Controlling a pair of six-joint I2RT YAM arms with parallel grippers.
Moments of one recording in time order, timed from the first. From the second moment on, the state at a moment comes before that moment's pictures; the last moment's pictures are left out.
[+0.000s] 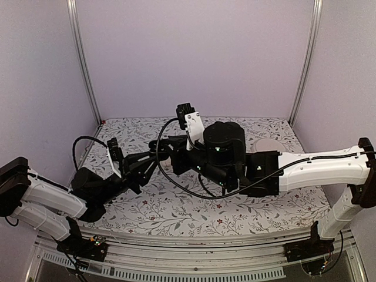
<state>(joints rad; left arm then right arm) -0.93 1.32 0.26 1.52 0.13 -0.24 1.34 1.62 1.31 0.16 0.50 0.32</state>
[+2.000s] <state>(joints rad) -0.92 1.36 0.27 1.52 0.10 -0.19 1.34 1.64 1.34 0.09 0.51 0.31</state>
